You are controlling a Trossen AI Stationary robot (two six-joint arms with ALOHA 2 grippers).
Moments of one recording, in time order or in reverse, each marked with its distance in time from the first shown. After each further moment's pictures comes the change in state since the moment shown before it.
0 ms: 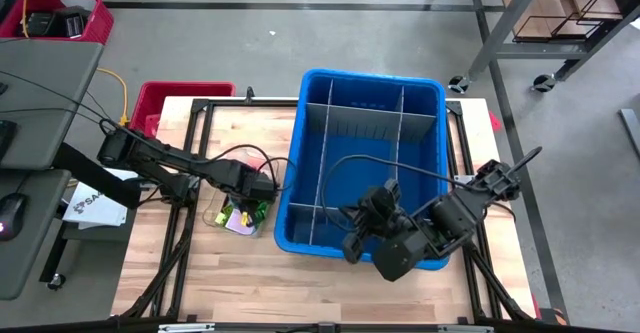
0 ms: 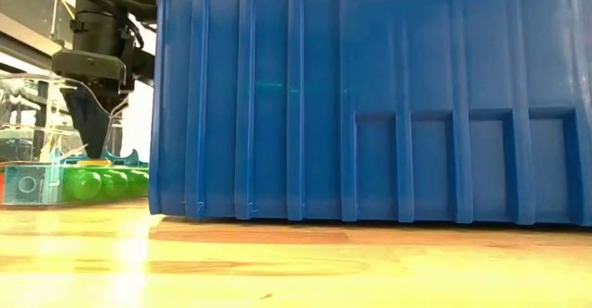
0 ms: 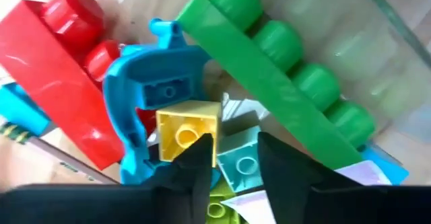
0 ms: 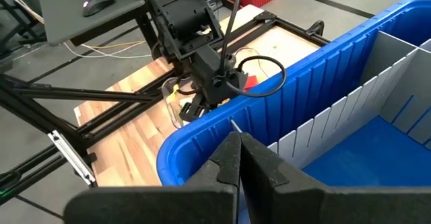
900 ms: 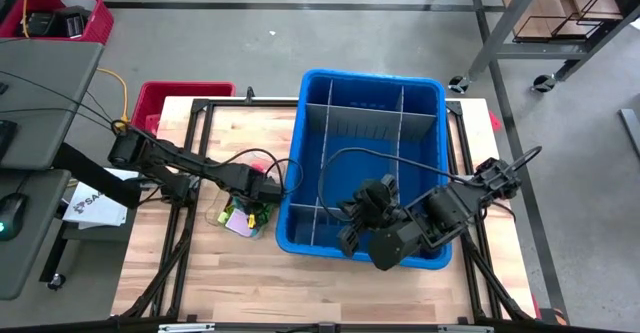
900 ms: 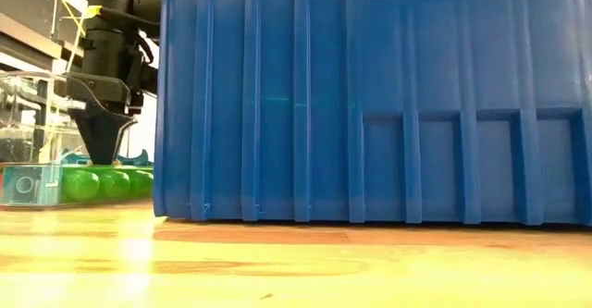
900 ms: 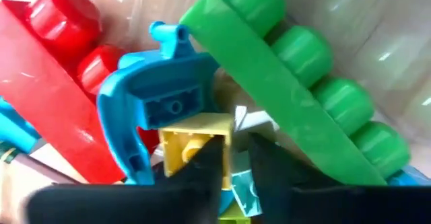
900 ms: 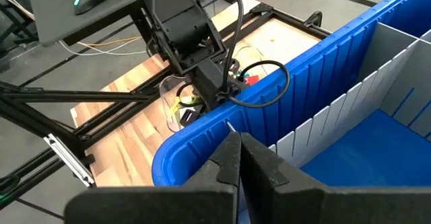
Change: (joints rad) left arm 0.003 0.119 0.004 0.055 -0.017 0.095; right arm -0.038 0.000 0.000 0.001 -0.048 0.008
